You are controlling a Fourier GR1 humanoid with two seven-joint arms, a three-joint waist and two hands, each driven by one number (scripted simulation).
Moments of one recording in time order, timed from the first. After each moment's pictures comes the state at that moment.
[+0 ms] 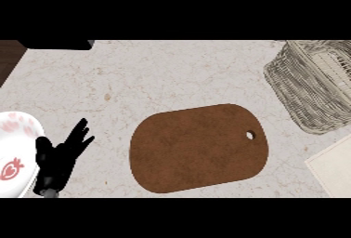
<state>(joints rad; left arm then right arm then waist) 0.07 0.35 -0.16 -1.48 0.23 0.14 0.20 -0.56 -1.02 -0.10 -1.28 -0.30 0.13 0.19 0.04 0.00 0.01</state>
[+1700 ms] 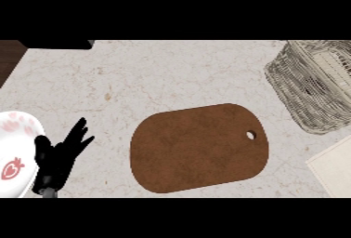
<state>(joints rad) 0.06 0.33 -0.13 -1.48 0.20 0.11 0.21 -0.87 -0.99 -0.13 -0.39 -0.02 0.17 -0.35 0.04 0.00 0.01</state>
